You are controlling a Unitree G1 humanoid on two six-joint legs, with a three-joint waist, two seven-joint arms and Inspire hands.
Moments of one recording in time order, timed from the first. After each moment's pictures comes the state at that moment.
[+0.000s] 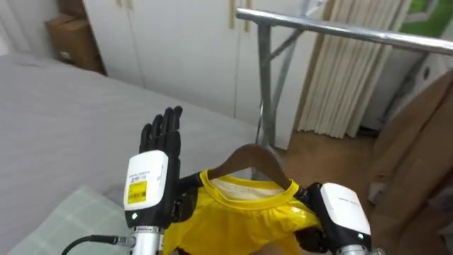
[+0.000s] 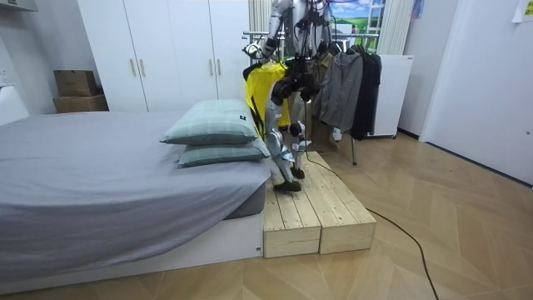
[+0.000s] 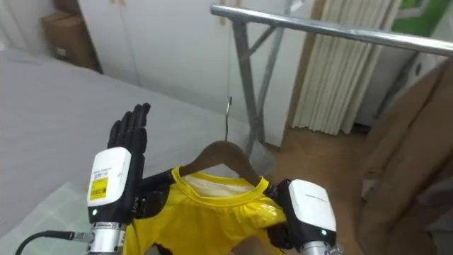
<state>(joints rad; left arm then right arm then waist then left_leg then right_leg) -0.08 0.26 -0.40 0.31 0.74 -0.08 0.80 -0.06 -0.28 0.29 0.43 -0.78 -0.09 -0.46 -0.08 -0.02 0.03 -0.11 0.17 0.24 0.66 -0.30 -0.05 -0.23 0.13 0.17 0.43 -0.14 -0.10</state>
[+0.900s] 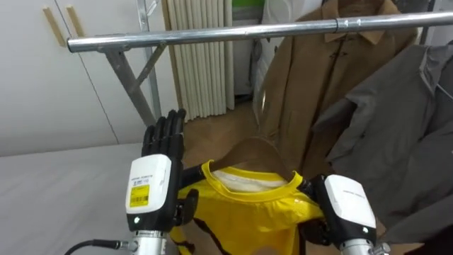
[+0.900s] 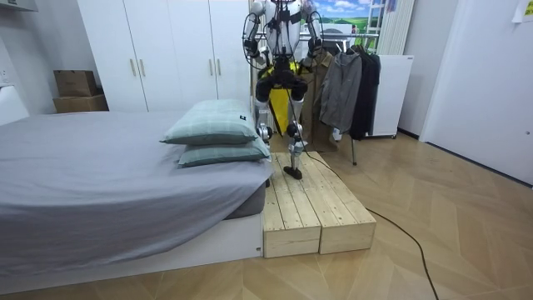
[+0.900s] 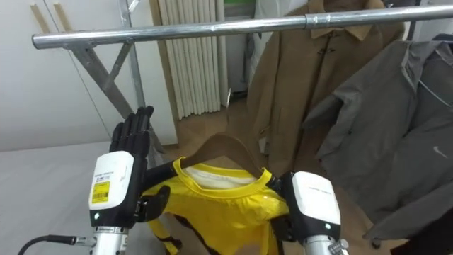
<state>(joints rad) -0.08 0.30 -0.44 0.32 0.73 -0.07 0.83 -0.05 -0.30 0.29 0.41 -0.79 -0.03 -0.48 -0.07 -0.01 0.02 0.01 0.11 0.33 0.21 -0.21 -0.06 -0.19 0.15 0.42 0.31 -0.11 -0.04</state>
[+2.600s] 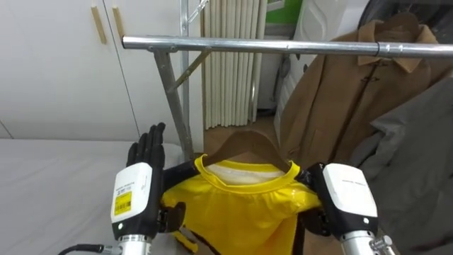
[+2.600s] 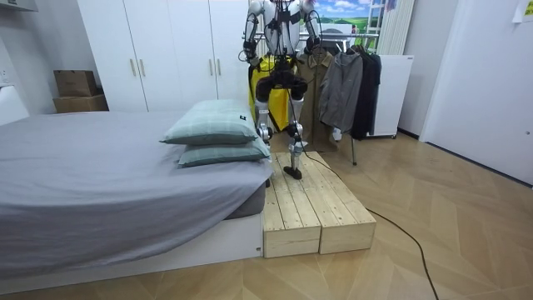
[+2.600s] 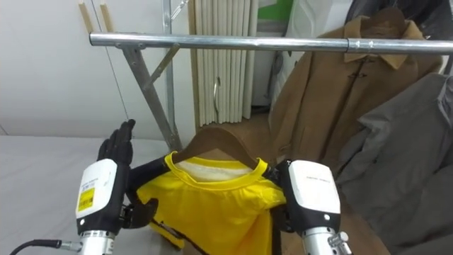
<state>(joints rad) 0.00 0.28 -0.32 0.36 0.66 -0.11 0.69 -0.03 -0.30 0.28 0.30 -0.88 -0.05 -0.50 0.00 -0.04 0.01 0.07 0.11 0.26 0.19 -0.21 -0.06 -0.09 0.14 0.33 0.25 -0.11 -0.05</state>
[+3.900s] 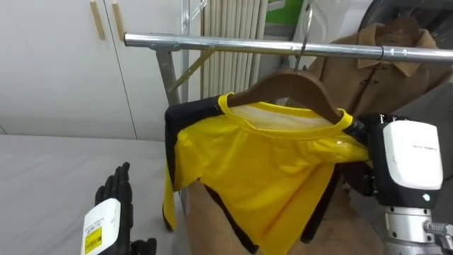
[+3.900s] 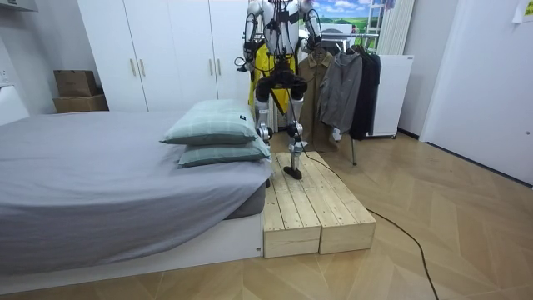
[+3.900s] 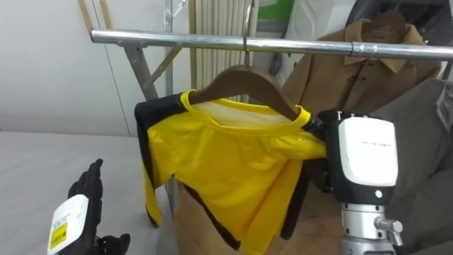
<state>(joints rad) 0.08 0.26 -0.20 0.47 0.62 -0.12 0.69 -0.04 -0.37 0.09 0.13 -0.94 -0.14 -0.73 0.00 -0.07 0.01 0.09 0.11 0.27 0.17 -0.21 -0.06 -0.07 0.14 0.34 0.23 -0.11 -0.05</state>
